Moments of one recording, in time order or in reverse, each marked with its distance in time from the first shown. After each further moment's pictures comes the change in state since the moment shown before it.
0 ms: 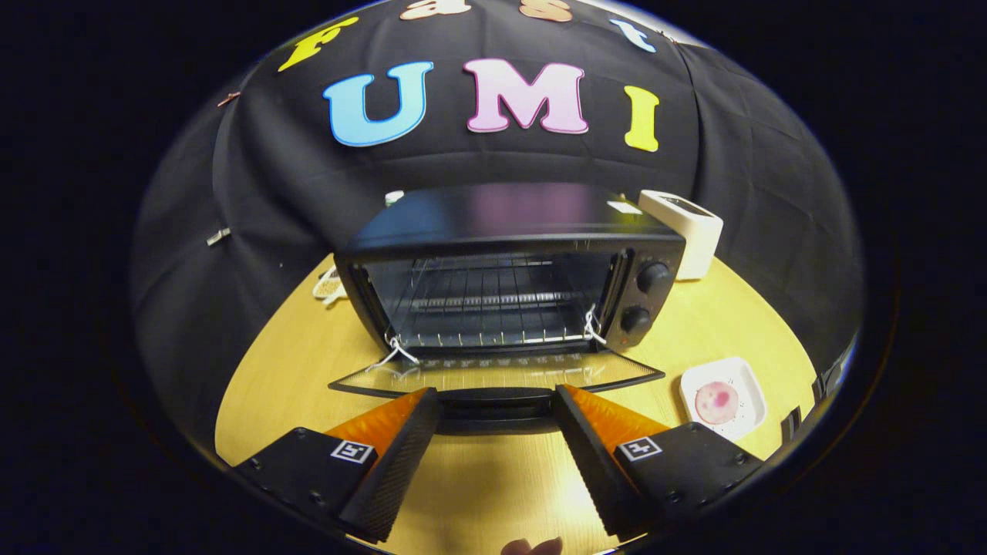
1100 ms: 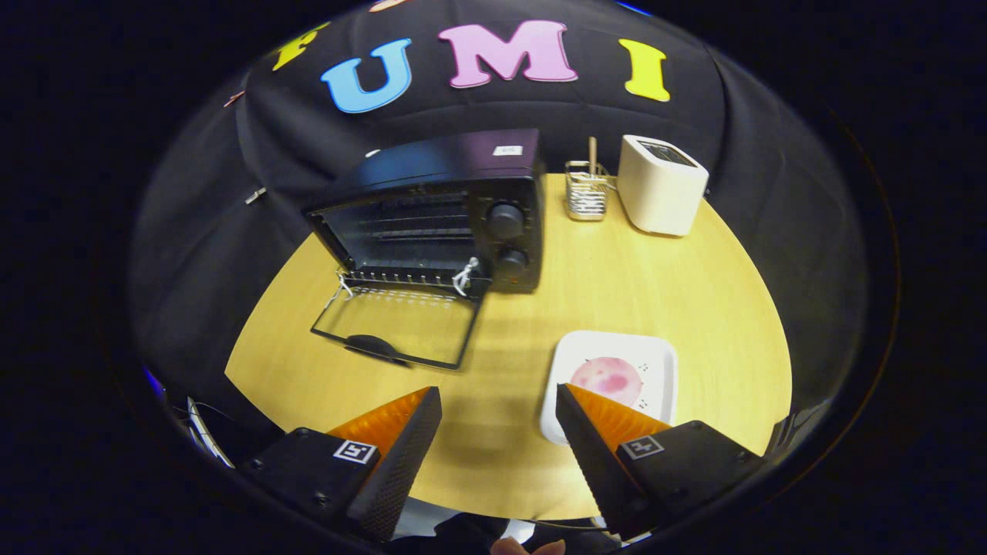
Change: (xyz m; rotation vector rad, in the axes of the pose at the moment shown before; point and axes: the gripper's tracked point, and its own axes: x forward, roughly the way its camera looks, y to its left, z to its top) arm -0.058 -0.216 -0.011 -0.059 0.274 0.204
